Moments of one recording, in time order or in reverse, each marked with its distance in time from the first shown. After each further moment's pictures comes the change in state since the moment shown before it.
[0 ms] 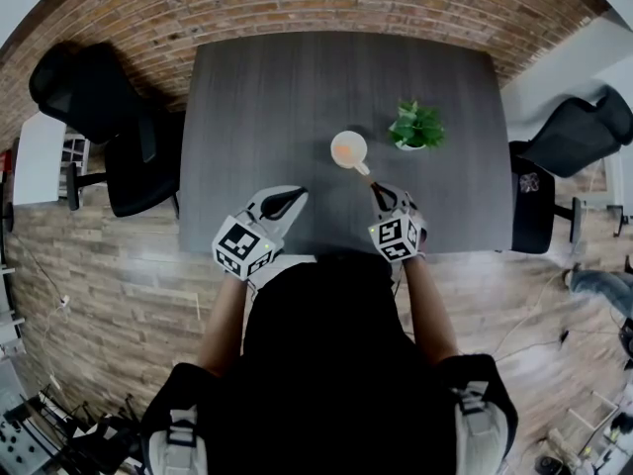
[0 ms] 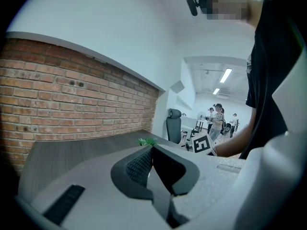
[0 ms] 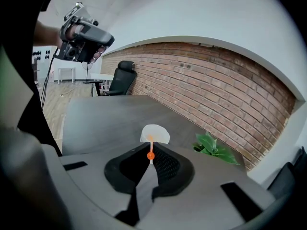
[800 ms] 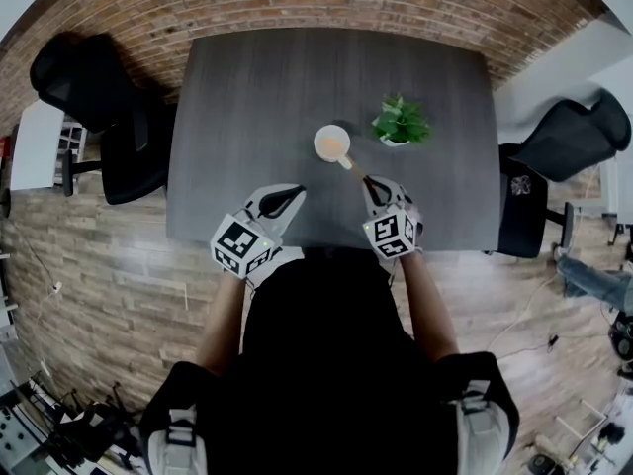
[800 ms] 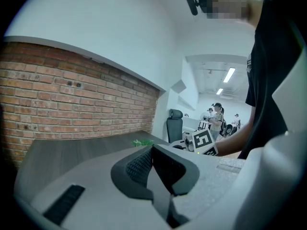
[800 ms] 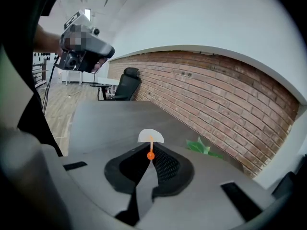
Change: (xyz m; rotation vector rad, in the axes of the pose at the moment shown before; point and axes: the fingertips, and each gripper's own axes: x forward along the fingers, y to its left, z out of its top) left arm 0.027 -0.043 0.009 -0.014 -0.003 0.043; right arm -0.034 -0.026 0.007 -0.053 -0.079 0.051
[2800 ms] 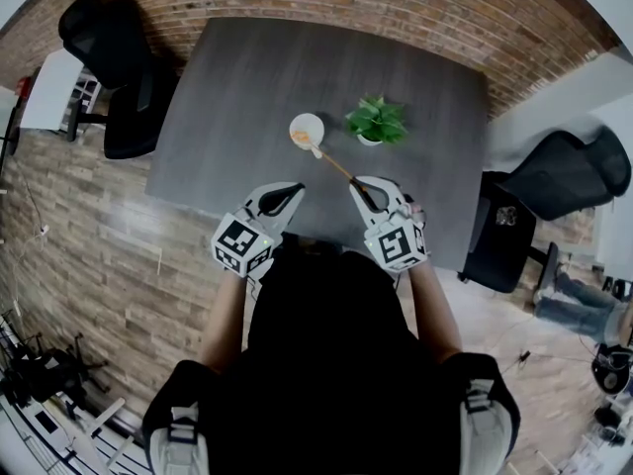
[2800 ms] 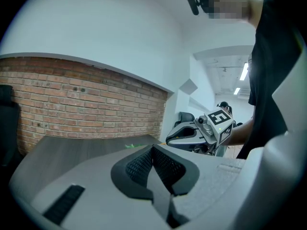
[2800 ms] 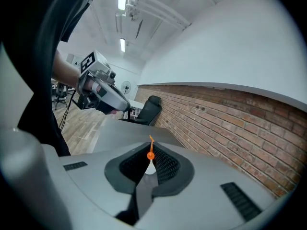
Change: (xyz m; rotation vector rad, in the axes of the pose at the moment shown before) left arm 0.064 -0.101 0.012 -0.043 -0.048 0.205; right arm -0.124 -0.045 0.033 -0.167 -0.314 0.256
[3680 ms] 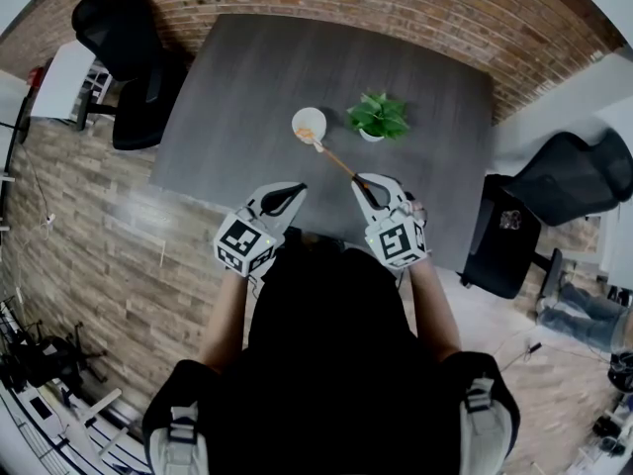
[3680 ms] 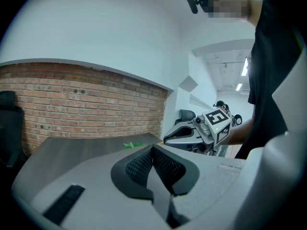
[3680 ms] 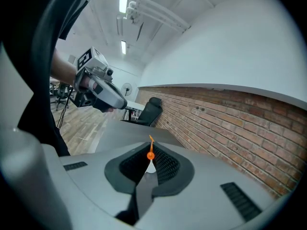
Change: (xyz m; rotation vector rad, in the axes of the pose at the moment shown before) left arm -0.003 -0.028 -0.010 0.027 0.021 0.041; right arm -0.015 0.005 -0.012 -0.009 -0.031 0.005
